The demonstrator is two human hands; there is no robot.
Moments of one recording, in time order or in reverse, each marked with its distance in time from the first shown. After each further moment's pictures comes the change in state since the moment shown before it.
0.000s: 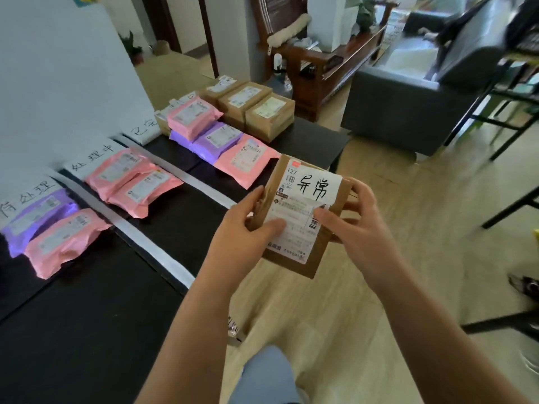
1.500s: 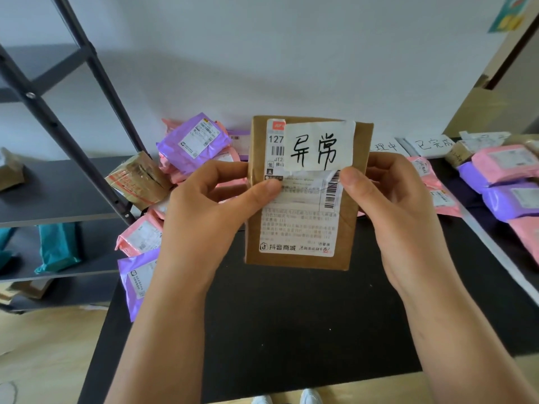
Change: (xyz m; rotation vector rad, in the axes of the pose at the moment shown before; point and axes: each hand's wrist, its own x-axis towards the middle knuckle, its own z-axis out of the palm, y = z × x) left_hand -0.338 -0.130 -0.410 -0.337 1.029 0.084; right_hand -0.239 -0.123 0.451 0.090 -0.802 -0.379
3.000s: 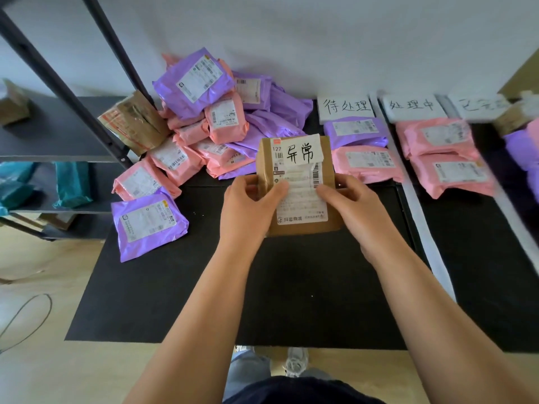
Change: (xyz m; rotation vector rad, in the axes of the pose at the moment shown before) left_hand 0.023 -0.128 0.091 0.269 0.204 -0.336; right_hand 0.043 0.132 -0.031 -0.137 -0.243 0.458
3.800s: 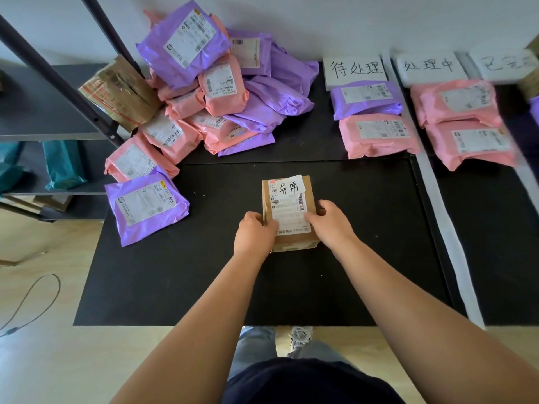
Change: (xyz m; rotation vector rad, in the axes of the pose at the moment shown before) left_hand 0.037 -0.117 0.030 0.415 -0.184 -0.336; right_hand 0.053 0.110 0.060 -0.387 -0.018 0.311
